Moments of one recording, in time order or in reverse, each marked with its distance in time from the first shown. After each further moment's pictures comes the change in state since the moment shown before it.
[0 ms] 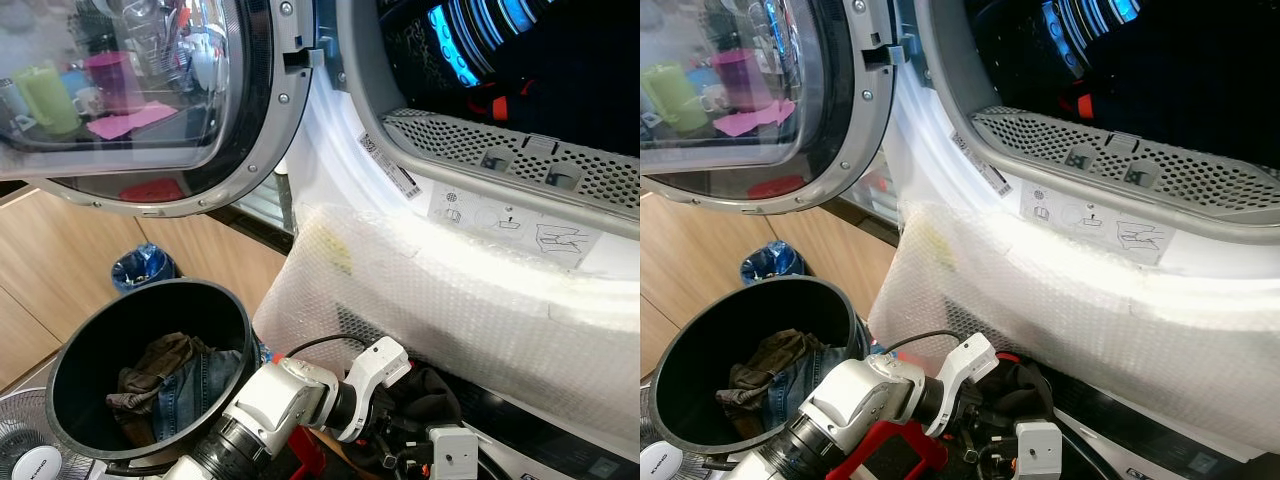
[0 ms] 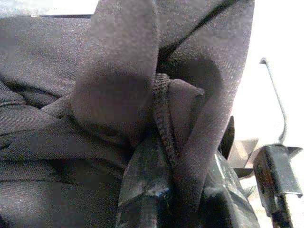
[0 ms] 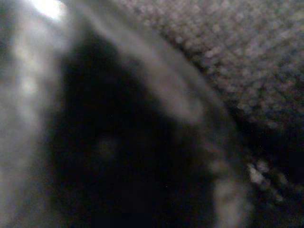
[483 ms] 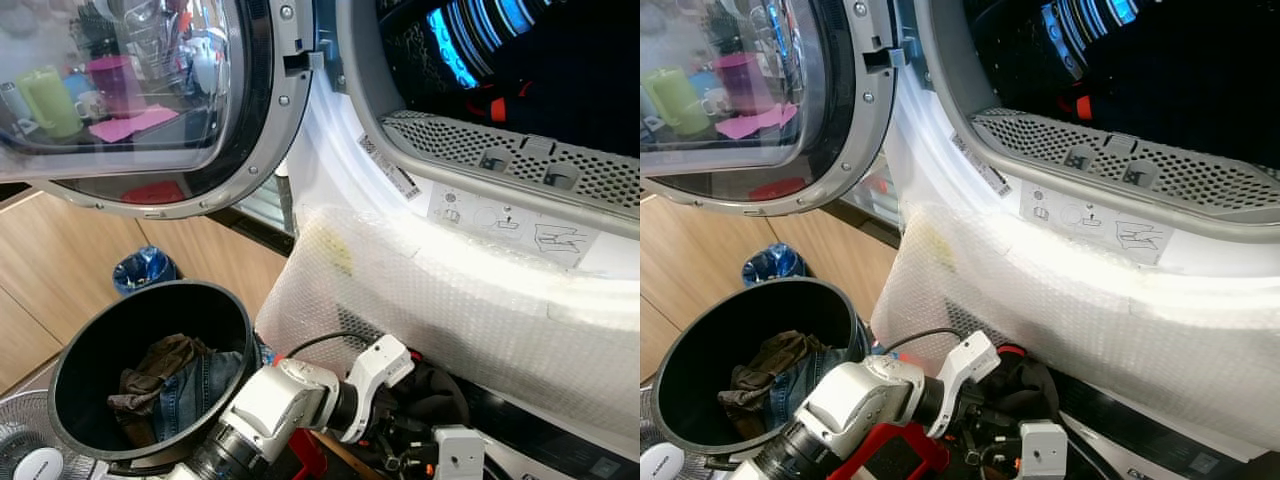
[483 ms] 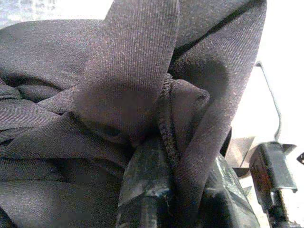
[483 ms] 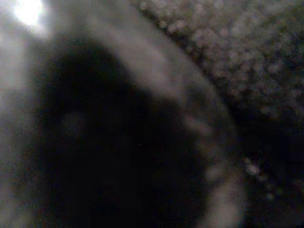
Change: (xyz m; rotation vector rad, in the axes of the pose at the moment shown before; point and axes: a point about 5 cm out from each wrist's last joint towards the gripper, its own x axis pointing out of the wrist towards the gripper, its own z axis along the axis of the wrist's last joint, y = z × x) left arm -0.004 -0.005 0.002 0.026 -0.024 -0.001; right arm -0.002 -0.001 0.003 0.014 -0.049 -0.014
